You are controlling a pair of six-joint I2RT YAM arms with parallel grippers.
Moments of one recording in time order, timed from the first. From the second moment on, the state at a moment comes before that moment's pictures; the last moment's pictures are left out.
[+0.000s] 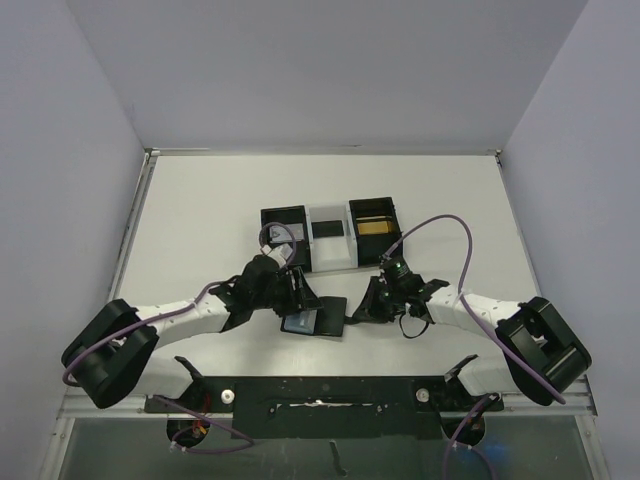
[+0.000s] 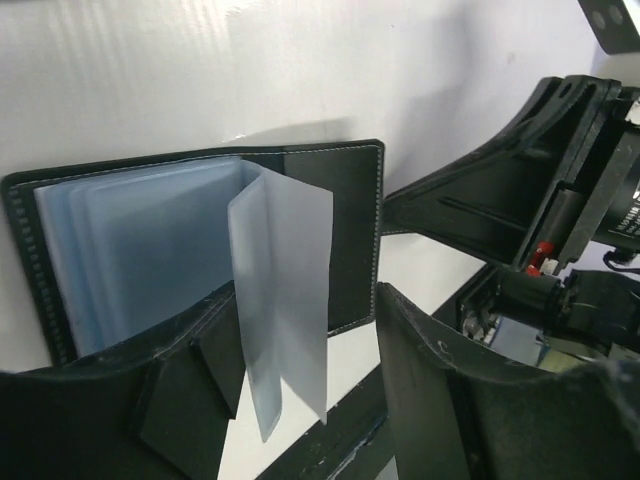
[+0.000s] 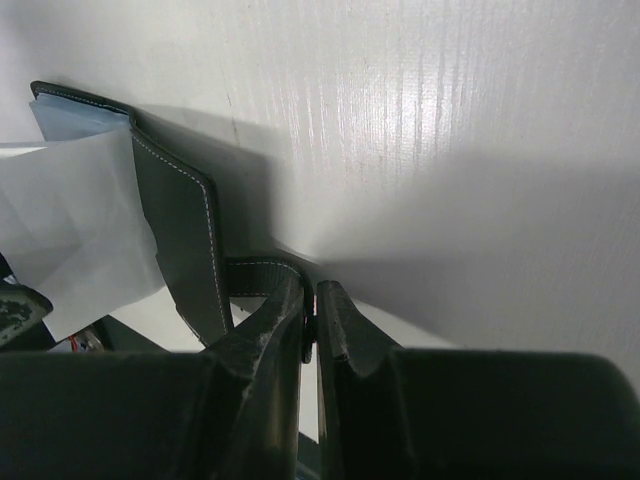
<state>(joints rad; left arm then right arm) -0.75 1.32 0.50 0.14 0.23 -0.96 0.61 1.34 0.51 -0.16 -0.25 0.88</state>
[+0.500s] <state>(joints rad) -0.82 1.50 0.57 0.31 0.39 -0.98 0.61 1.26 0.56 -0.24 -0.18 0.87</state>
